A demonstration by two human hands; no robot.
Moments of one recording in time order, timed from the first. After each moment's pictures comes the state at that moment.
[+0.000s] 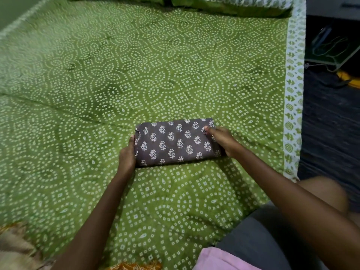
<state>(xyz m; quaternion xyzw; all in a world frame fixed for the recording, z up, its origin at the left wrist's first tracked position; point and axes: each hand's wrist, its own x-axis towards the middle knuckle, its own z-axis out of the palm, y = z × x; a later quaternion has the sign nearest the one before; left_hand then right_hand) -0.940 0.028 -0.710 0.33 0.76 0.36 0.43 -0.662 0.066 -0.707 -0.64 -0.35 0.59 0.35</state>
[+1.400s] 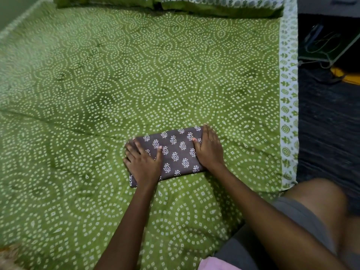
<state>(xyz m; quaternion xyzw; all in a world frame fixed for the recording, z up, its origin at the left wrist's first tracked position) -0.876 0.033 -0.729 0.54 0.83 0.10 0.09 -0.687 0.060 -0.744 -0.73 -0.63 0.21 0.17</state>
